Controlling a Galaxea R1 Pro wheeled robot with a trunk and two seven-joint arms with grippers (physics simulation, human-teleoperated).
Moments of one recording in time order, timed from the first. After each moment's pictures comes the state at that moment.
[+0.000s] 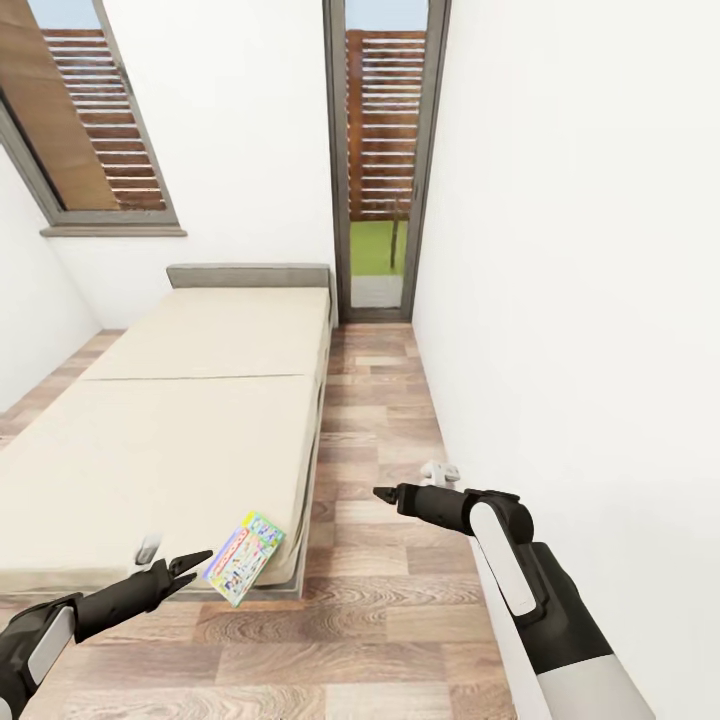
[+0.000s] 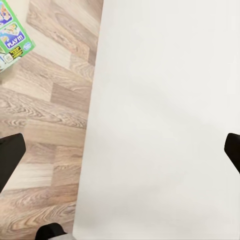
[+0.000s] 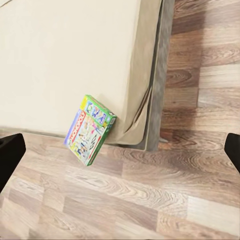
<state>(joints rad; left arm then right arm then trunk) -0.52 0.36 0.26 -0.53 0.36 0.63 -1.06 -0.53 0.04 0.16 -1.35 -0.55 0.92 0.04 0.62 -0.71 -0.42</state>
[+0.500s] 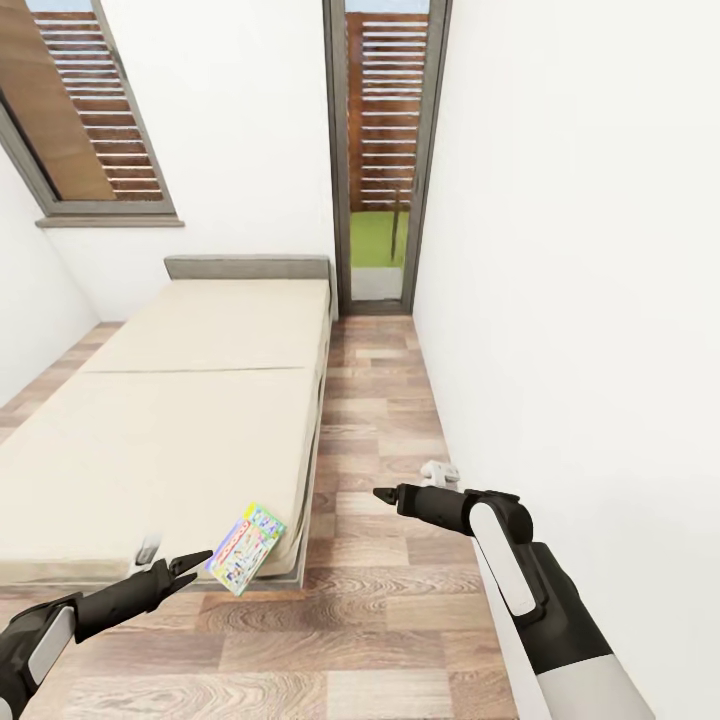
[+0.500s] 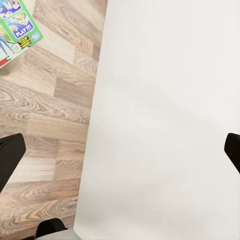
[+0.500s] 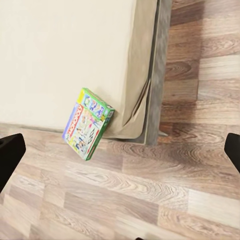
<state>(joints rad) -0.52 0.36 0.26 -0.53 0.36 0.63 -1.06 -0.53 0.04 0.16 -1.35 -0.55 0.91 0.04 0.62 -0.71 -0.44</state>
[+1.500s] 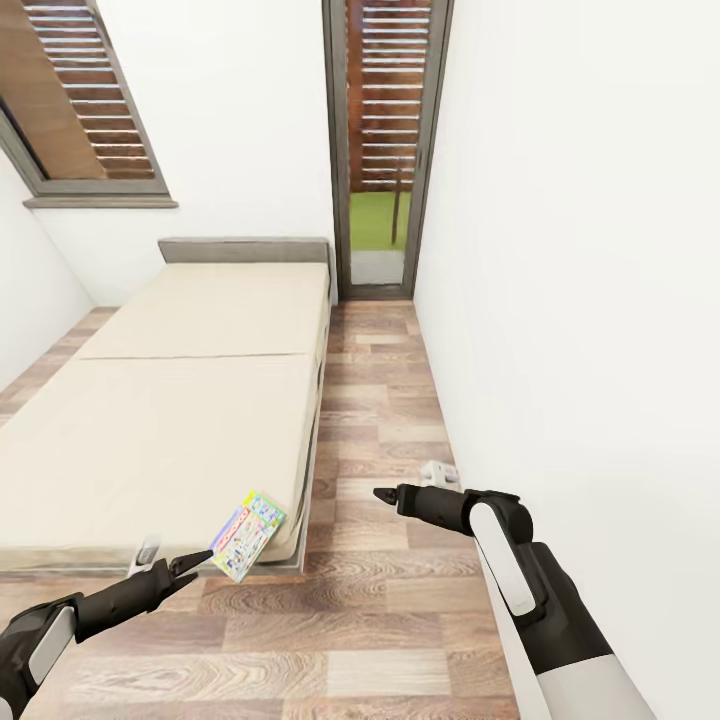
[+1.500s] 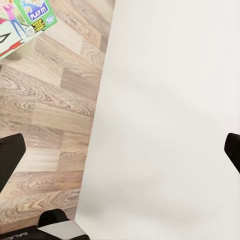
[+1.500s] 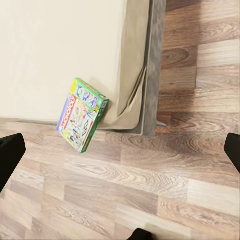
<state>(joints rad) -0.52 0.36 0.26 -0.53 0.36 0.63 -1.05 -0.53 0.04 0.16 -1.35 -0.55 0.92 0.04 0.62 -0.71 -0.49</state>
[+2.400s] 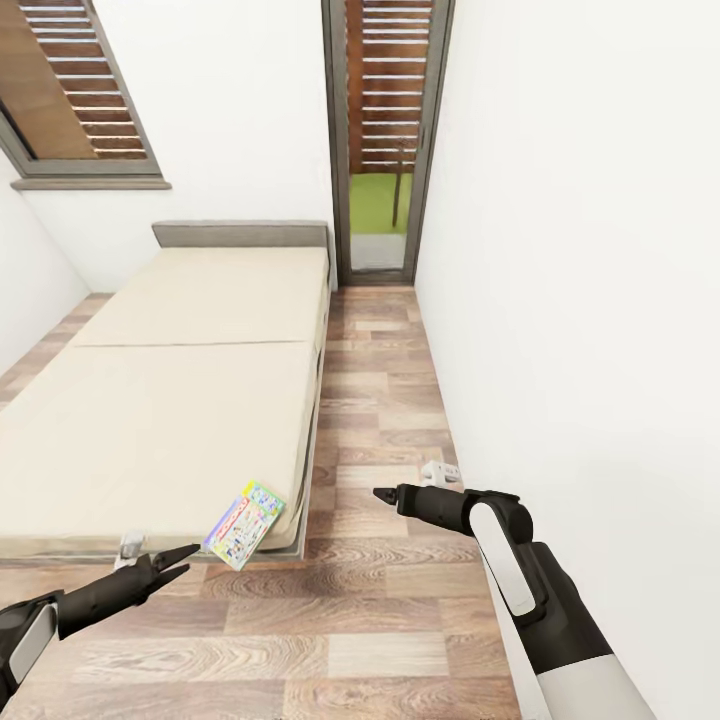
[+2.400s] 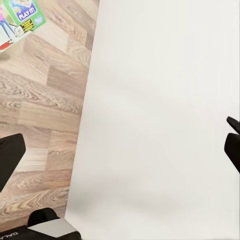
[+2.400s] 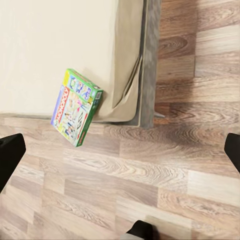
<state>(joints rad) -0.52 0.40 0.26 -0.53 0.36 0.63 -1.19 -0.53 0.04 0.15 -1.35 -0.55 0.91 0.04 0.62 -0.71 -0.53</state>
